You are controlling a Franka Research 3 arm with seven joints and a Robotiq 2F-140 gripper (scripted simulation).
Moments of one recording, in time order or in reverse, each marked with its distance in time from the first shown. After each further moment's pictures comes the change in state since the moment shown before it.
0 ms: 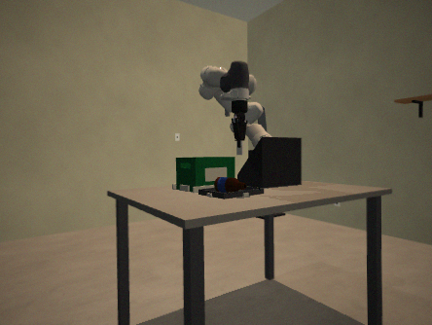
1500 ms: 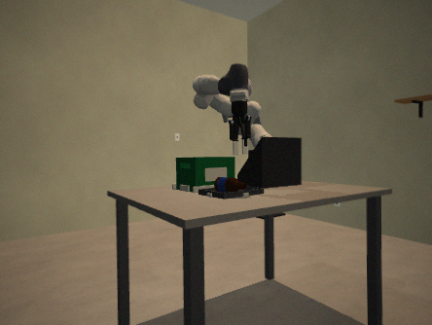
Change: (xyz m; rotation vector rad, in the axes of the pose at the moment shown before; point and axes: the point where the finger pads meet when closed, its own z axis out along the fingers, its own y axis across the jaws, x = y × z) arm 0.000 0.001 0.001 0.086 0.004 -1.182
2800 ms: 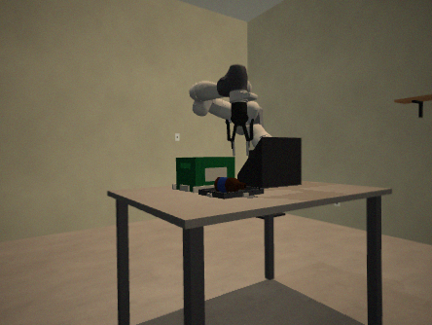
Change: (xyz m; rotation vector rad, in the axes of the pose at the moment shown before) arm -0.002 -0.001 0.006 0.012 -0.021 -0.985
